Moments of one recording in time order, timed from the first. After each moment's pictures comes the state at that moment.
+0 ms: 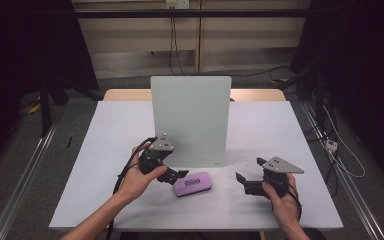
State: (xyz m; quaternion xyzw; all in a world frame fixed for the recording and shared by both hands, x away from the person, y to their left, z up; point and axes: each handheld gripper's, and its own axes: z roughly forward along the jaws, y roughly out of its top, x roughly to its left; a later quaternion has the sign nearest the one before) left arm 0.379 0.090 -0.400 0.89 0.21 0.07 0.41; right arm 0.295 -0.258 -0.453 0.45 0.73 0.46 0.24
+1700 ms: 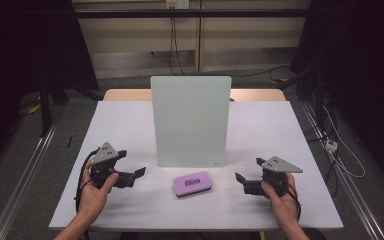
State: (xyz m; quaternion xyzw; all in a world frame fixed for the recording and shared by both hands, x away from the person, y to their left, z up) left arm 0.355 0.211 -0.417 0.81 0.34 0.15 0.46; right arm 0.297 -0.257 -0.455 0.45 0.73 0.45 0.24
